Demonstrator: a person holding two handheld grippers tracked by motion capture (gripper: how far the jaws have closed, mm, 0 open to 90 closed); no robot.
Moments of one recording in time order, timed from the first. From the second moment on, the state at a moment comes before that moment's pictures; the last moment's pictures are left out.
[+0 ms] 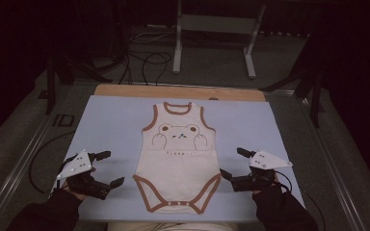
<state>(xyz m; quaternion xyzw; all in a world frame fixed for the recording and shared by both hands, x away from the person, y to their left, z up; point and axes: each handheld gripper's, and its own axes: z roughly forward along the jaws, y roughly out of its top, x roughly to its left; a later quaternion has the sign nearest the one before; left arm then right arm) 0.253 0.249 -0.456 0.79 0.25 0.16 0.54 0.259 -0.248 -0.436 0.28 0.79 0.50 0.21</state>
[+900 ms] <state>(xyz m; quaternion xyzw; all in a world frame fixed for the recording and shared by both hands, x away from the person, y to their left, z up) 0.289 0.233 -0.434 0.80 0.24 0.15 0.53 0.299 -0.231 -0.425 0.28 0.79 0.50 0.22</state>
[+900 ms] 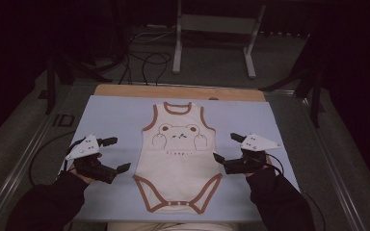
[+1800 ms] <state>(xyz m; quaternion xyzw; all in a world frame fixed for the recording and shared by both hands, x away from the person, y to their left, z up) 0.326 0.203 -0.433 0.82 0.25 0.15 0.50 0.340 -0.204 -0.433 0.29 0.80 0.48 0.20</state>
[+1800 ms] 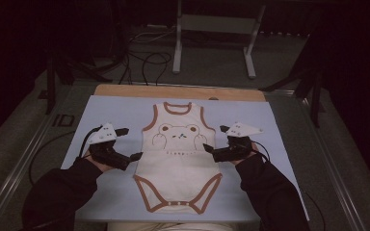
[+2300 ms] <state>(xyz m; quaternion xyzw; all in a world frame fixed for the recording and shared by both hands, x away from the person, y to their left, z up) 0.349 0.189 -0.453 0.83 0.25 0.13 0.48 0.365 -0.193 -0.461 0.30 0.82 0.44 0.19</state>
